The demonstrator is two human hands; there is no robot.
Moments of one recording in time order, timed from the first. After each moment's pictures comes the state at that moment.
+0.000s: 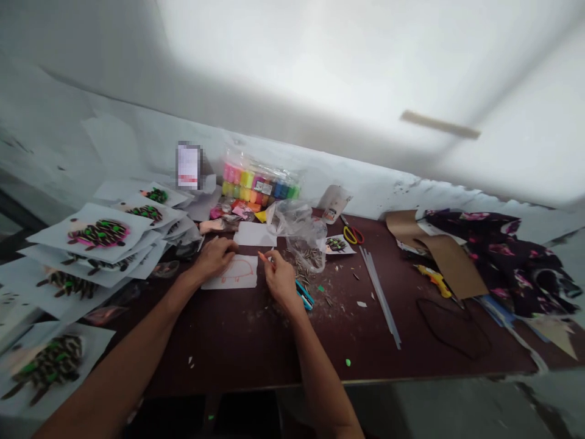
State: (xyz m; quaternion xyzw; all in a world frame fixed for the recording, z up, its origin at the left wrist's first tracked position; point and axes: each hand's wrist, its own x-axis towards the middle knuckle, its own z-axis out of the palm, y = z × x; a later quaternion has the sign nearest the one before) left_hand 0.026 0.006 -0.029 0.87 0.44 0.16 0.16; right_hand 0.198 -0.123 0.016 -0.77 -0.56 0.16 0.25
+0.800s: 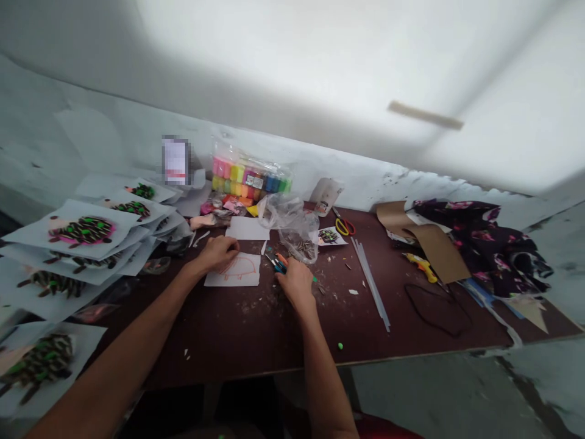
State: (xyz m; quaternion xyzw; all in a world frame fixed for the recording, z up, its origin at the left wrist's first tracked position) left_hand 0.047 0.000 -0.012 0.88 0.42 0.08 0.19; right_hand 0.225 -0.158 0.041 -0.87 -0.47 0.12 0.02
